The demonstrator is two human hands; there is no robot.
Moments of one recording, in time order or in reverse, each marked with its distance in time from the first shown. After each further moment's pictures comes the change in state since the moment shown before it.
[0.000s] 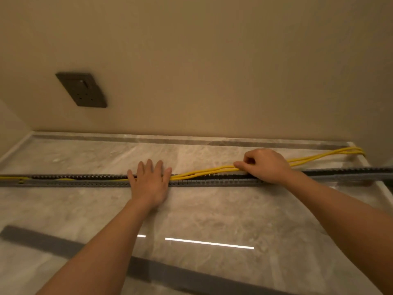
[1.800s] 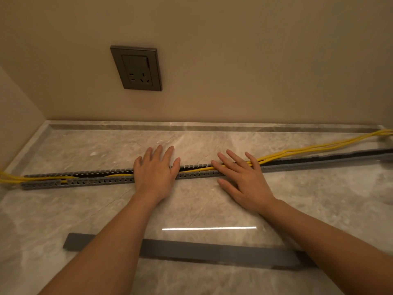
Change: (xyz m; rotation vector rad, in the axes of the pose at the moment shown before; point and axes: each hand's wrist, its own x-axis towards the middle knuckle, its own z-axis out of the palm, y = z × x) left_hand 0.043 -0.156 -0.027 0.063 0.123 0.253; right_hand -0.021 -0.222 0.101 -0.113 0.187 -0.178
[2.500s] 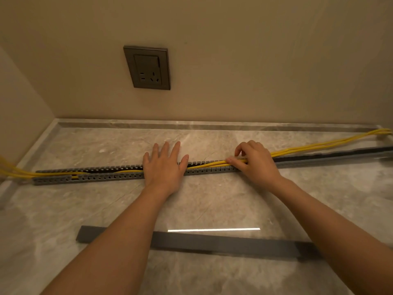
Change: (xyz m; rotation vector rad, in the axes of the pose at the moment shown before) left_hand 0.000 0.000 -0.003 -0.031 -0.035 0.010; right_hand 0.030 0.011 -0.015 0.132 0.095 0.270
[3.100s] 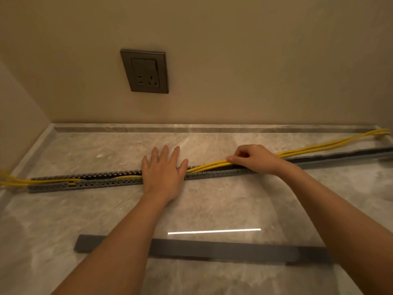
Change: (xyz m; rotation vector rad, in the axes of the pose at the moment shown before) left_hand 0.000 -0.002 0.003 -0.003 0.019 0.019; right_hand 0.030 0.010 -0.018 0.202 -0.447 0.187
